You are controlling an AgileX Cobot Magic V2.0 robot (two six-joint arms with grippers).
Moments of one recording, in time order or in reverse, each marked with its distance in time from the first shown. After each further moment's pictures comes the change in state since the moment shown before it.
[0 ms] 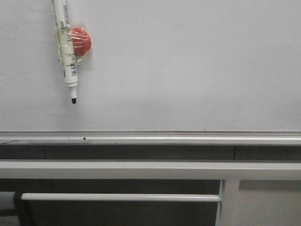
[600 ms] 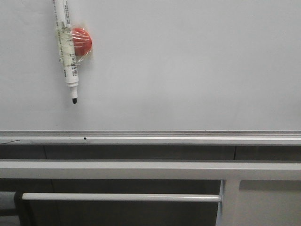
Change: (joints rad) left arm -0.225 0.136 -0.046 0.161 -0.194 0.004; right arm 0.000 0.000 -0.001 0.016 0.004 0.000
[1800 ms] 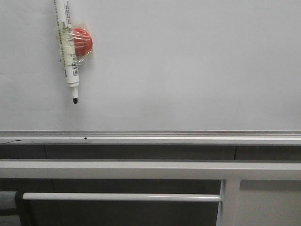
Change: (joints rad) left arm -0.369 0.280 0.261 -0.042 -0.256 0.000; right arm 0.000 0.000 -0.002 0.000 -0.002 0.002
